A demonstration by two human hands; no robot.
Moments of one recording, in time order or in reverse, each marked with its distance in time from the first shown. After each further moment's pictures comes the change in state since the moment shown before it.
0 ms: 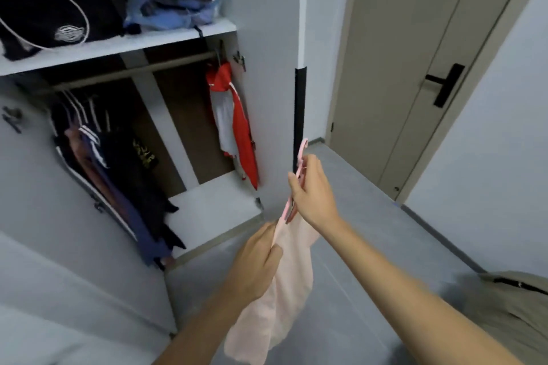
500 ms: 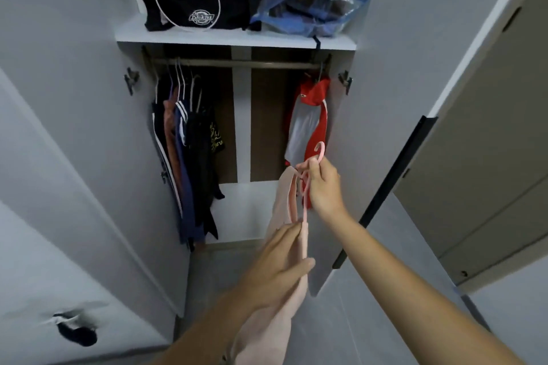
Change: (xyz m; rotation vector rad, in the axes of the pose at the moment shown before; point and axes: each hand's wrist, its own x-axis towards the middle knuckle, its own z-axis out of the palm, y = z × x) left_hand 0.050 -0.061 -0.066 -0.176 0.101 -0.083; right_hand 0.119 -0.081 0.137 0.449 -0.278 0.029
